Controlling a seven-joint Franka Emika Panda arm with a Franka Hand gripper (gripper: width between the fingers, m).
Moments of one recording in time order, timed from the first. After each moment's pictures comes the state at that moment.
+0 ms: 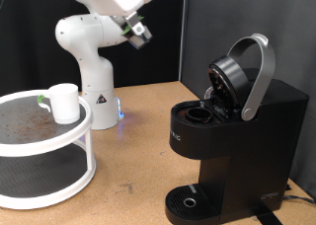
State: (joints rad) arm 0.30 -0.31 -0.50 -2.12 0.48 1.86 -1.19
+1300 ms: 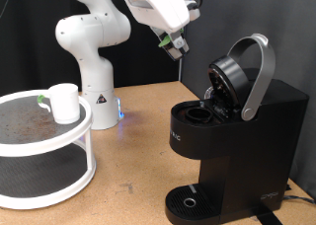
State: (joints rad) arm 0.32 -0.25 -0.37 -2.13 0.48 1.96 -1.01
